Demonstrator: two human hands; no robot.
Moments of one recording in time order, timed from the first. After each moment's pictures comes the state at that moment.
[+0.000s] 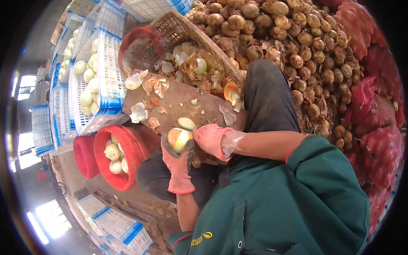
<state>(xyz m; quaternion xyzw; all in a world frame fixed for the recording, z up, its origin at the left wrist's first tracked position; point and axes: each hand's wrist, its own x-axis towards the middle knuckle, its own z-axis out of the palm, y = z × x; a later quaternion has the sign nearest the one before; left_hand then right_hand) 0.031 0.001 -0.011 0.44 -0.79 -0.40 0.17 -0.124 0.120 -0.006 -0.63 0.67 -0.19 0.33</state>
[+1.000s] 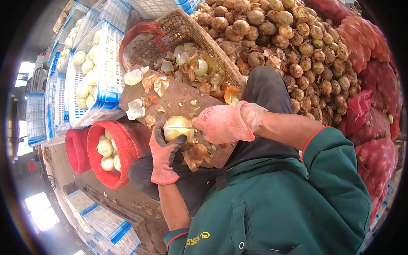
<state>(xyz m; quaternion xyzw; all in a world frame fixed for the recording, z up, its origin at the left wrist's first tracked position) 0.004 -0.040 -0.003 0.32 -0.71 -0.62 0.15 -0.178 0.135 0.034 -0.80 0.60 -0.02 0.09</state>
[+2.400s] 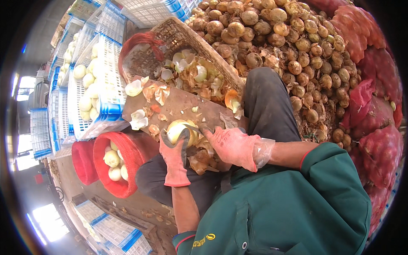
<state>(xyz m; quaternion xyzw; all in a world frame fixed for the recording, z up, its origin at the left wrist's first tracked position) -0.005 -0.032 -0.032 0.41 -0.78 -0.44 0.17 -0.127 0.149 0.035 -0.55 0.77 -0.07 0.32</state>
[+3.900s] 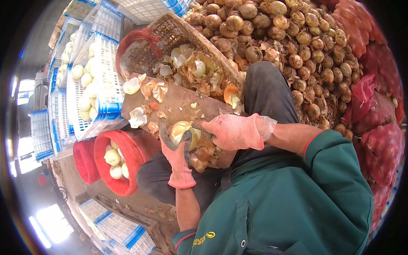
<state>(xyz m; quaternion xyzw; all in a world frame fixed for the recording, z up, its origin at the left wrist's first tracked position) -0.008 -0.013 -0.017 0.38 -0.71 -0.55 0.22 -0.165 0.138 0.068 -0.46 0.72 -0.20 0.49</state>
